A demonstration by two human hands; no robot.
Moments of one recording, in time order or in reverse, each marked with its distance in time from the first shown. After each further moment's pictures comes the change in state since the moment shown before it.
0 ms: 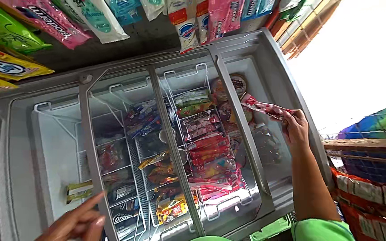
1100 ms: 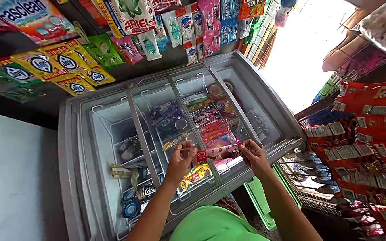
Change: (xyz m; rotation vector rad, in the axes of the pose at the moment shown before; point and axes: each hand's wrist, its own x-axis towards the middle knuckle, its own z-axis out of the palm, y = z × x) left_hand -0.024 0.024 0.099 -0.688 -0.092 -0.013; right_hand -0.316 -0.067 0.070 0.276 -0.315 0.043
